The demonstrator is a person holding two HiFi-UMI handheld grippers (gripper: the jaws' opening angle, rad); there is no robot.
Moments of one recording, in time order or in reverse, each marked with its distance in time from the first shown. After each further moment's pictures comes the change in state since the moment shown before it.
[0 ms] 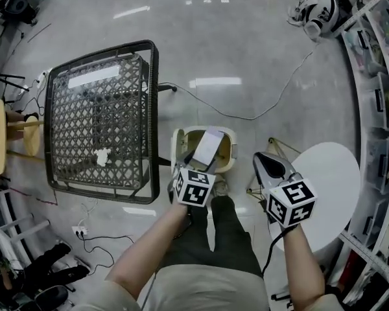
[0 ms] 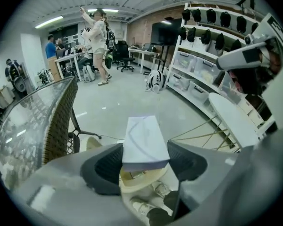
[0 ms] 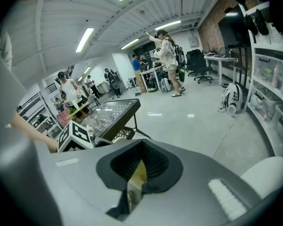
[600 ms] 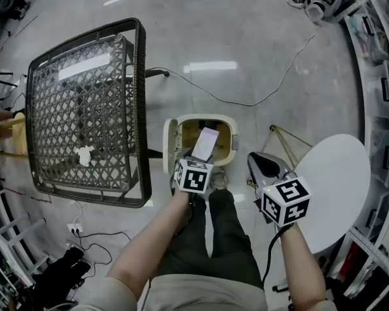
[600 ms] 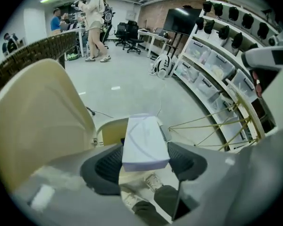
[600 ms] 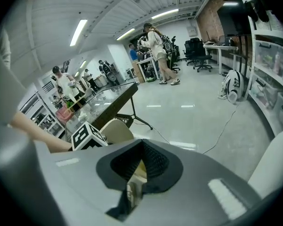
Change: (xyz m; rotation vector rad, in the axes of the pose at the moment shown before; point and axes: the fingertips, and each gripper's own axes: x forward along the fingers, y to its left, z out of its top) left arm 0.095 0.007 -0.083 -0.145 0.160 -0.053; right arm 0.054 -0.012 -0.078 0.040 0.101 -0.001
